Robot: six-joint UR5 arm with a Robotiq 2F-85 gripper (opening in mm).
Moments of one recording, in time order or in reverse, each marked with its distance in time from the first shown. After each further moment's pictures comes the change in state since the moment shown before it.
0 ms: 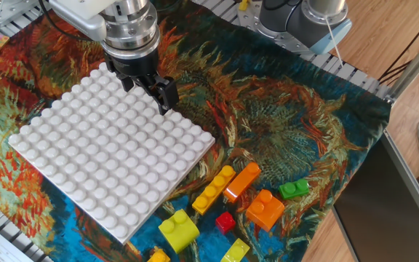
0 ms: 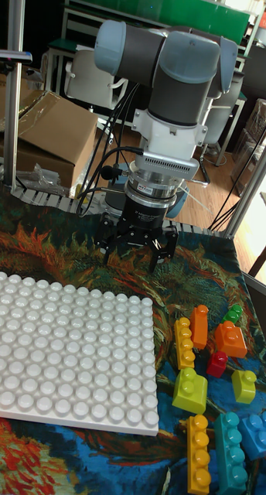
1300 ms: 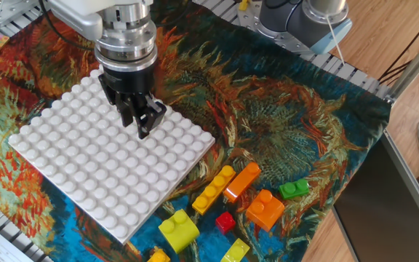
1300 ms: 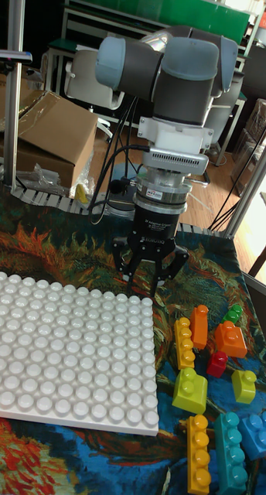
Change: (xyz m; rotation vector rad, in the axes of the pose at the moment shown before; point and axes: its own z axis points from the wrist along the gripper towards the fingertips) arm -0.056 0.028 -0.001 -0.068 -0.187 0.040
